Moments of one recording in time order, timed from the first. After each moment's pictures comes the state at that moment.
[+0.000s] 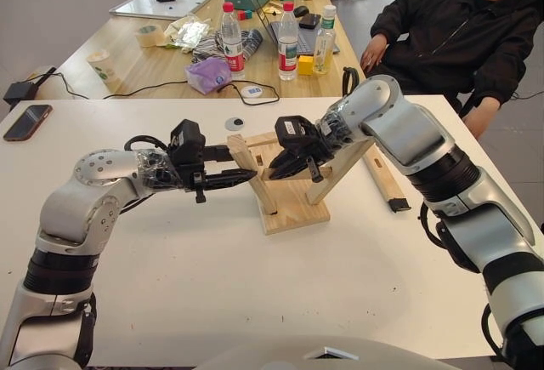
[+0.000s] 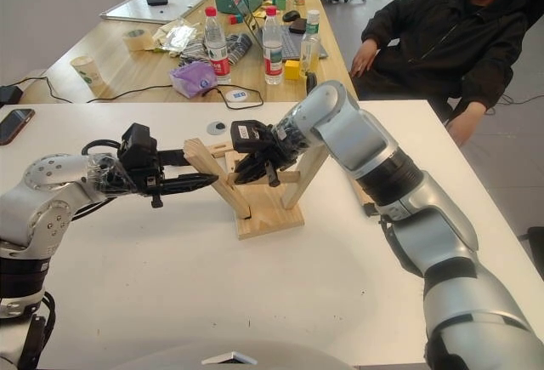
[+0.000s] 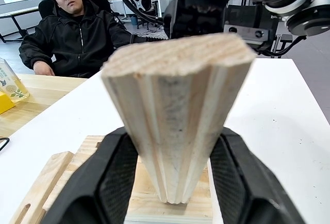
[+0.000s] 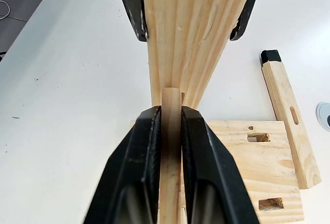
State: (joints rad) left arm -0.31 0.77 0.00 -0.27 -0.63 0.53 -1.05; right arm -1.02 -0.48 0.59 0.13 0.16 0.59 1.36
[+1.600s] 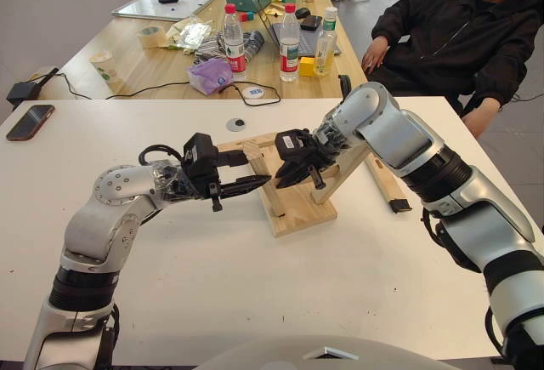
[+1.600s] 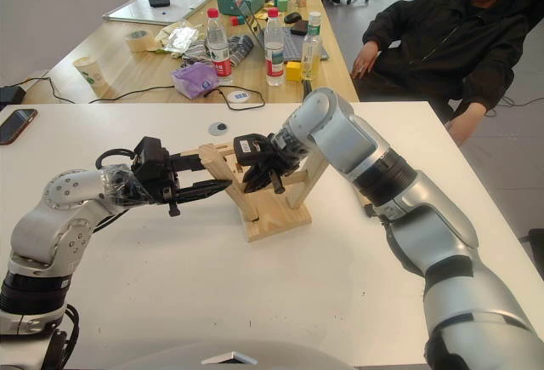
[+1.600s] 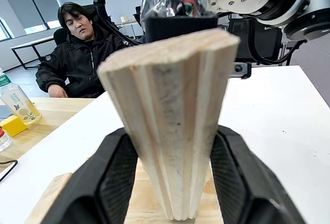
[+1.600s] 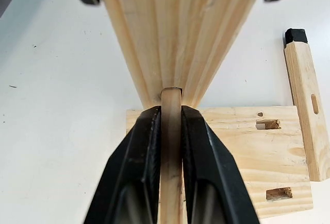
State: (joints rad) left arm -0.24 0.63 0.00 -0.35 -0.56 0.46 -0.99; right arm -1.02 -0.48 0.68 0.19 0.09 0.54 1.41
